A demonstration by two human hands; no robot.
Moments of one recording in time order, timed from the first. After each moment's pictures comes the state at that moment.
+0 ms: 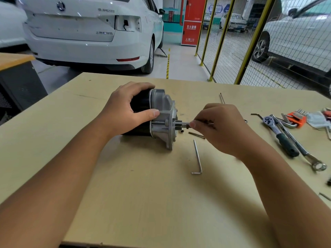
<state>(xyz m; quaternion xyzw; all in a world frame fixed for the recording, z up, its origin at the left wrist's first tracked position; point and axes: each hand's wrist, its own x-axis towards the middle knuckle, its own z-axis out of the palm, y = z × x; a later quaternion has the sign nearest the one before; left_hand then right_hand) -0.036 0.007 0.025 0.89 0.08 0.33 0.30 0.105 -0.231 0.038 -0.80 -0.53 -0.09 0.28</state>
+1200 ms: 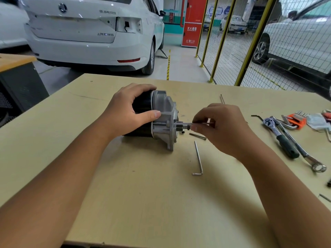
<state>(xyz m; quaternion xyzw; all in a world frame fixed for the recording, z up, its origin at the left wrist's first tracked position) -0.037 0.005 0.027 0.89 0.09 0.33 0.30 0.100 -0.231 0.041 -0.80 -0.51 -0.10 0.31</state>
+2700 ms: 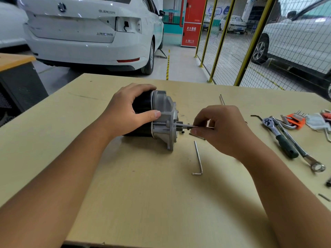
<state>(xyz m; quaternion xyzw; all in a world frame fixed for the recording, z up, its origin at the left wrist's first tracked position) -0.036 0.008 0.026 0.89 0.09 0.33 0.29 0.102 -0.232 0.039 -0.80 -0.51 -0.09 0.31</state>
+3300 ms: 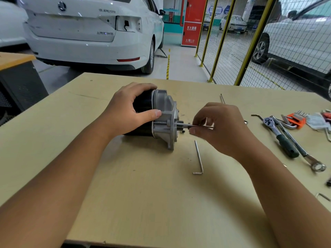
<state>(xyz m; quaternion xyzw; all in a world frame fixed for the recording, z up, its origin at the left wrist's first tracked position) -0.036 0.007 0.027 0.89 0.09 0.32 0.29 0.101 -0.230 0.038 -0.79 -0.51 -0.11 0.32</state>
